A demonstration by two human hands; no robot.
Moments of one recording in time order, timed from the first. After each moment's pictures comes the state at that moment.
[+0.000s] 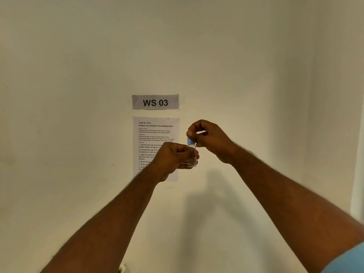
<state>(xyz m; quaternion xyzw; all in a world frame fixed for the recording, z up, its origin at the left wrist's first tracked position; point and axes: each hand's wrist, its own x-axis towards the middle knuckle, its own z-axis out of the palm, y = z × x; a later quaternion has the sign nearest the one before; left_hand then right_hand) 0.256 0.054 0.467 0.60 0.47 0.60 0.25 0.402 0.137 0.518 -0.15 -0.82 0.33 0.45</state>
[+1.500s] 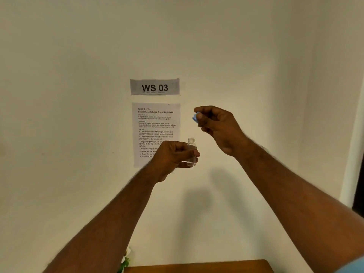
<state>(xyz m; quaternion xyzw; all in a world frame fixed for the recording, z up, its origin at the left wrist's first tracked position) 0.244 0.022 0.437 0.60 0.45 0.59 0.29 0.408 0.089 0.503 -0.12 -0.71 0.45 0.52</state>
